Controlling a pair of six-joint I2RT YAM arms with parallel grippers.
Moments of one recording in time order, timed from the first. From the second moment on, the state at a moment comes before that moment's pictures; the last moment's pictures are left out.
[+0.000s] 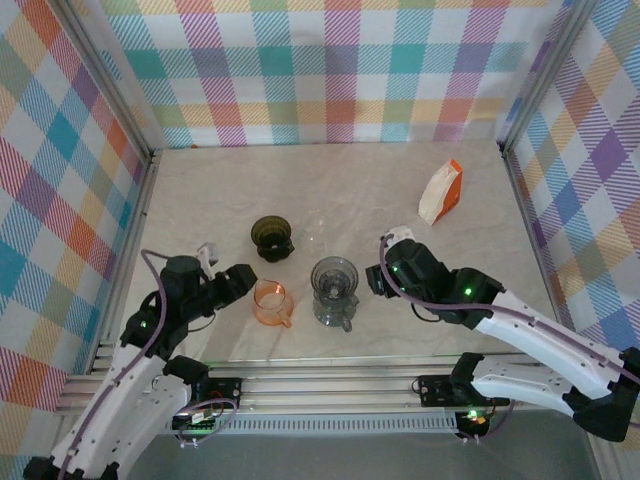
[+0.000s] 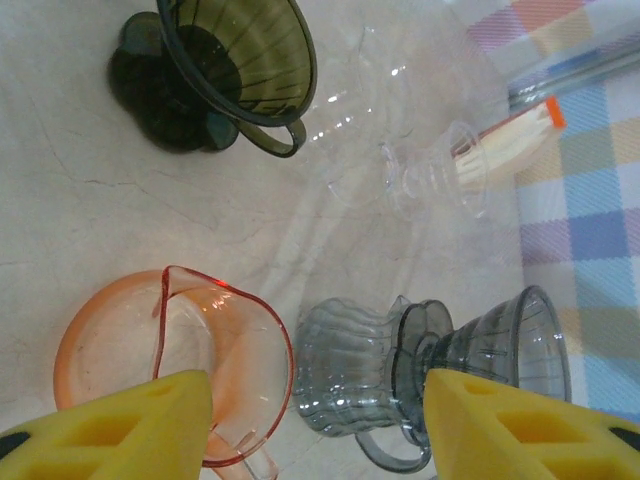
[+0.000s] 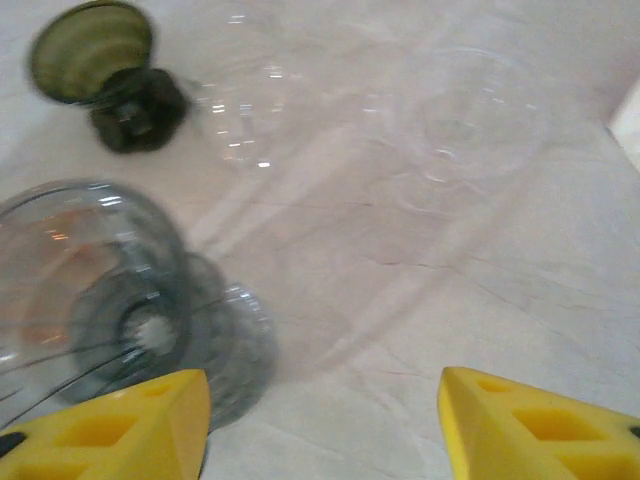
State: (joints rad) left arm -0.36 0.62 0.61 -0.60 0.27 -0.83; right arm 0.92 0.96 0.95 -0.80 0.36 0.46
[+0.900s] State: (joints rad) left arm -0.78 1.22 0.93 -0.63 0.00 -0.65; right arm 0.85 0.86 0.77 -0.80 0.36 0.57
